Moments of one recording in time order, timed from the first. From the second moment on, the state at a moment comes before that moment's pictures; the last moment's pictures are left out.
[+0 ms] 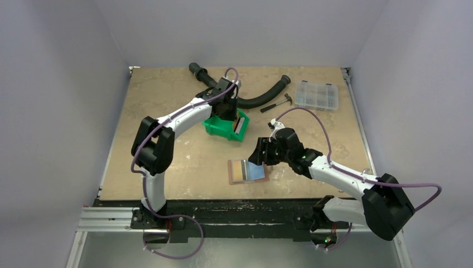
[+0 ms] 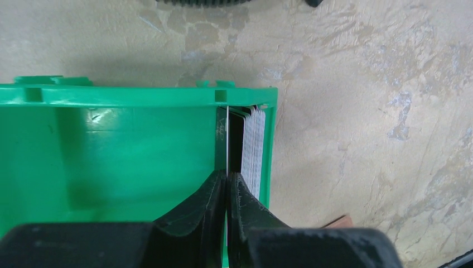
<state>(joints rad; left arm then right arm) -0.58 1.96 1.55 -0.50 0.03 -0.40 0.67 1.19 0.58 -0.06 -0.18 0.64</state>
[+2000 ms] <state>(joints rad) -0.83 1.38 0.55 0.07 0.15 -0.96 0.64 1.24 0.41 0.03 -0.13 0.74</state>
